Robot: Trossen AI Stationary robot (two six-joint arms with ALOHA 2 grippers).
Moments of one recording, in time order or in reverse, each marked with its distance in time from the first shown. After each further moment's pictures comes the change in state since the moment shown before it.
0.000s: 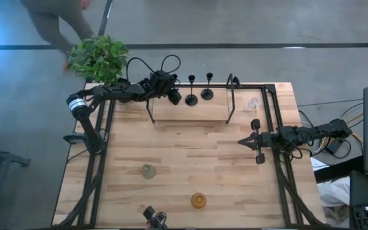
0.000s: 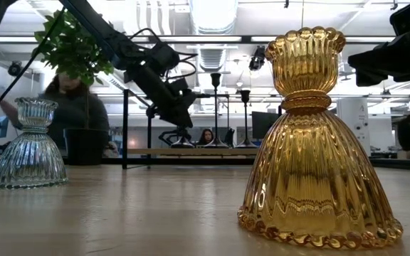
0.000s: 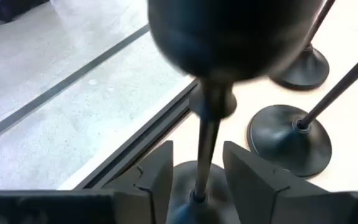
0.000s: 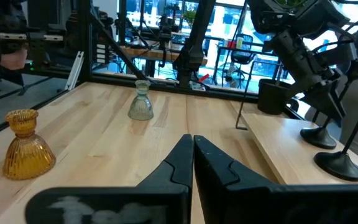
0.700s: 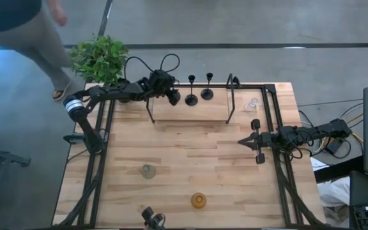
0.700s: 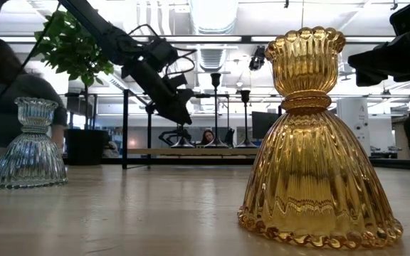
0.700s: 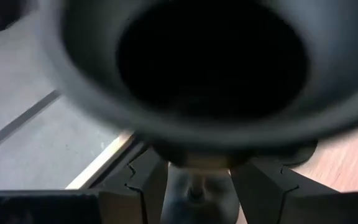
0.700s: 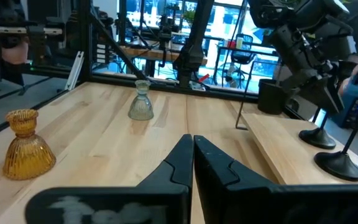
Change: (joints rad) left arm 0.000 -0.040 0.002 -0.047 0.023 0.051; right arm 0.000 0.000 0.000 0.000 0.000 0.000
